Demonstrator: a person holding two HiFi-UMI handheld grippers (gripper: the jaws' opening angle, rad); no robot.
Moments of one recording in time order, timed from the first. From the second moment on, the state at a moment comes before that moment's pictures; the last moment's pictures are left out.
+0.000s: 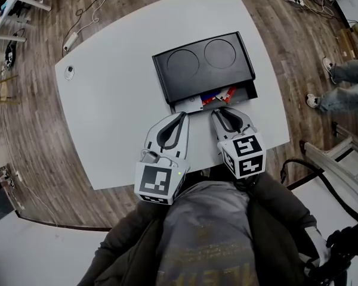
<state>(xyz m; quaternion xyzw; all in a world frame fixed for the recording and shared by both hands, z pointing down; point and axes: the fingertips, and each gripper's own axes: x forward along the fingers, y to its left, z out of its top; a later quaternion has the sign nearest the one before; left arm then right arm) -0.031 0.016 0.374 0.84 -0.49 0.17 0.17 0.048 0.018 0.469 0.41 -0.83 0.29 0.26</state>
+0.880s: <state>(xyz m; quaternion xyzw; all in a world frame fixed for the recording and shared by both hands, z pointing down) -0.030 0.019 0.375 0.84 -0.48 0.17 0.17 0.051 0.030 0.468 0.41 -0.83 0.29 0.26</state>
